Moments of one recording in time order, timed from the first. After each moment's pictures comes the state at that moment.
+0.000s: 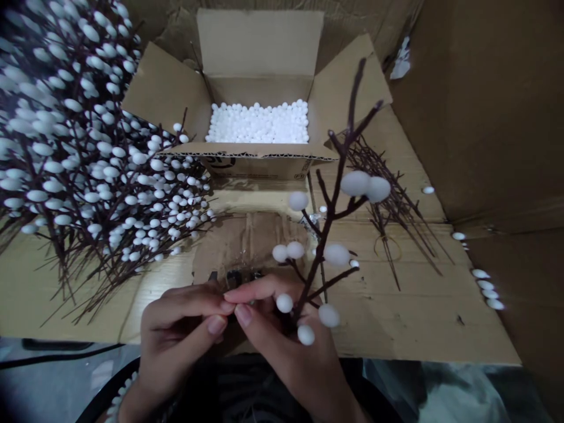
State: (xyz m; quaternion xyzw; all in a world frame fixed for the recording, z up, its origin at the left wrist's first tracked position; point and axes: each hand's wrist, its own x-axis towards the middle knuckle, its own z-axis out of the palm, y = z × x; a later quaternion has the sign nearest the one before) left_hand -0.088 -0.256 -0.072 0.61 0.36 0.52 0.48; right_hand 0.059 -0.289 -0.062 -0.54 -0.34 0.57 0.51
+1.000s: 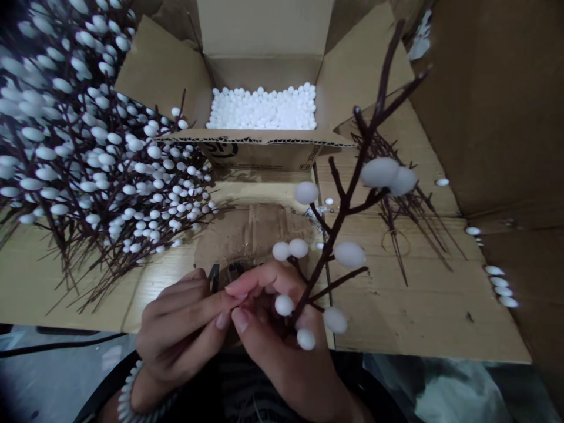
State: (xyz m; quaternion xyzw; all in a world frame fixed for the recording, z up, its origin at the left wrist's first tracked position) left_hand -0.092 -0.252 -0.079 0.79 0.30 0.49 0.22; right_hand 0.055 -0.291 -0.065 -0.47 -0.35 0.61 0.53
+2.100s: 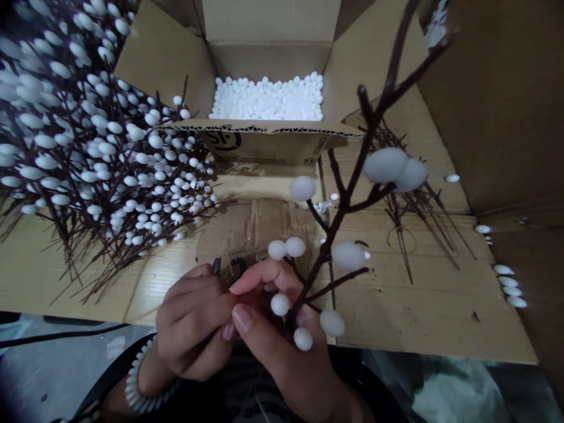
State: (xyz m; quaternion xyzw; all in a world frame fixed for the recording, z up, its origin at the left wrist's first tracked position) left_hand -0.089 -0.251 -0.086 0.83 0.26 0.47 0.15; right_hand 0.052 -0.293 -0.060 -0.48 -0.33 0.61 0.53
